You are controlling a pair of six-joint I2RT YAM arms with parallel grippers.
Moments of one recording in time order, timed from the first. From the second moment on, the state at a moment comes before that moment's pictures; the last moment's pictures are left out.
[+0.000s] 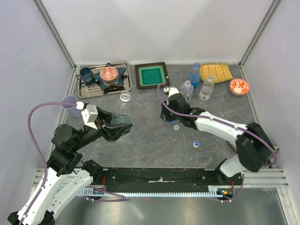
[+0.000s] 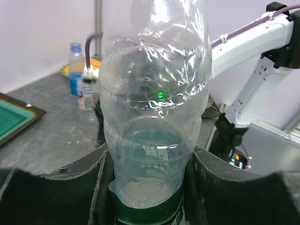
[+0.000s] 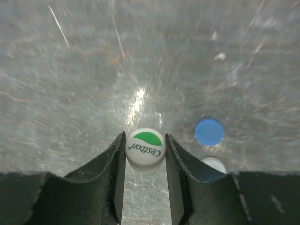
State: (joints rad) left arm -0.56 0.45 0.78 -0.13 0.53 -0.28; right arm 0.72 1.44 0.97 -0.15 0.10 0.39
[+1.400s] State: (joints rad) left arm -0.56 0.43 0.73 -0.21 0.39 -0.24; right arm 0.84 1.75 1.00 -0.12 0.16 0.48
